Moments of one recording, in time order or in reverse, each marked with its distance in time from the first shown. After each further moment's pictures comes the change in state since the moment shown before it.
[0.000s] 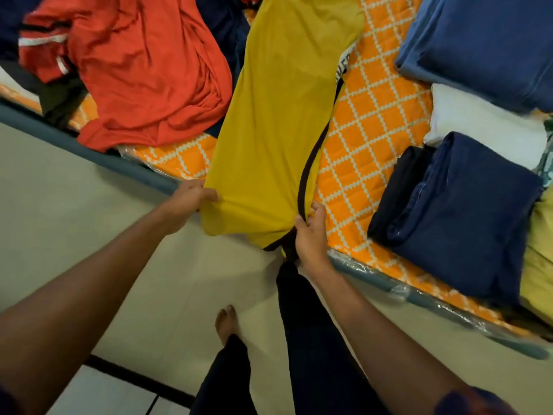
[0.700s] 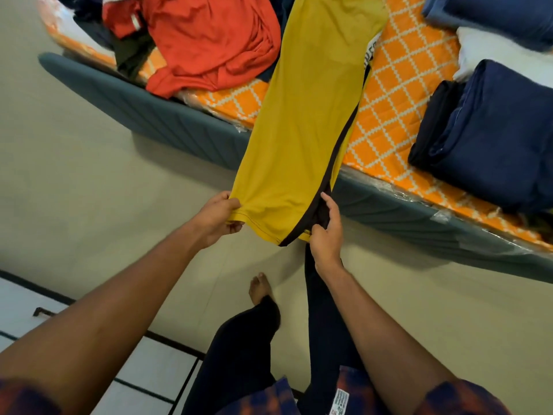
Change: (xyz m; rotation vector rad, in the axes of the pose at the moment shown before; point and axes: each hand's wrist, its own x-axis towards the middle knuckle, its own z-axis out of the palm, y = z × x) left_hand -0.131 -0.144 -0.019 -0.298 -0.024 -0.122; right_hand -0.153 0.102 0.062 0.134 0.136 -0.098
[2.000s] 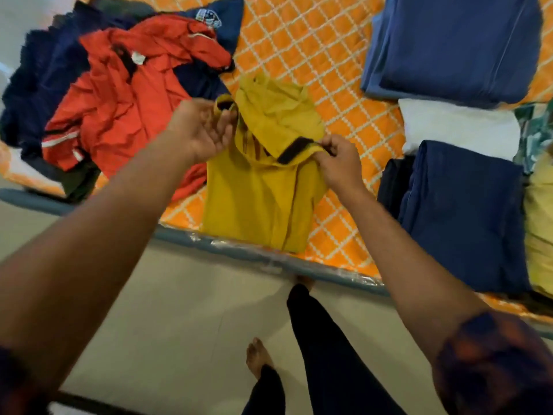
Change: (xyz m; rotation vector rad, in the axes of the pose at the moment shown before) left_hand 0.090 0.369 0.140 -0.367 -0.092 0.127; right_hand 0.273 -0.259 -0.048 -0.214 -0.085 -0.338
